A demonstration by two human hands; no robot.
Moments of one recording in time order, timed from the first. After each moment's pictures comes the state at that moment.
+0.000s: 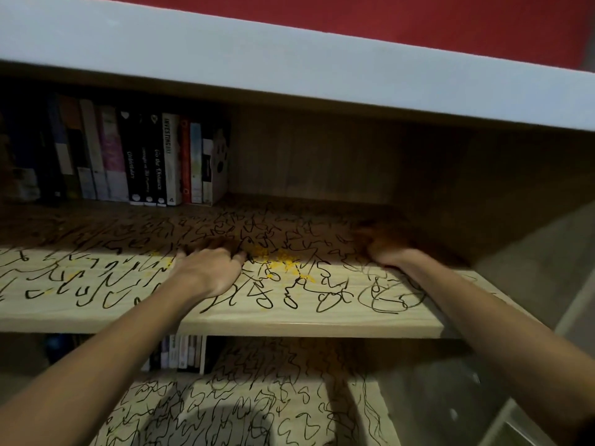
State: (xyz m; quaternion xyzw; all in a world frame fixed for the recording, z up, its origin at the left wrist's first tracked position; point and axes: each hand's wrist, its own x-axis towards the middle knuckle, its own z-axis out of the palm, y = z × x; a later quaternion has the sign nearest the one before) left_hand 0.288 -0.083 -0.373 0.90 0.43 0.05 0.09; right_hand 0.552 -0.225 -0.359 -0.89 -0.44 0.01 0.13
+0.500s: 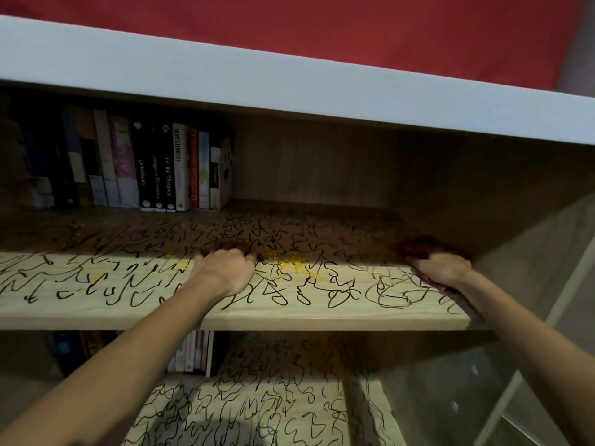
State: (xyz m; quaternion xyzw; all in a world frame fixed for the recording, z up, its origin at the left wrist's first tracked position) left_hand 0.286 -0.090 -0.371 0.90 0.43 0.08 0.10; right_hand 0.532 -0.315 -0.345 -0.95 -0.27 0.05 0.12
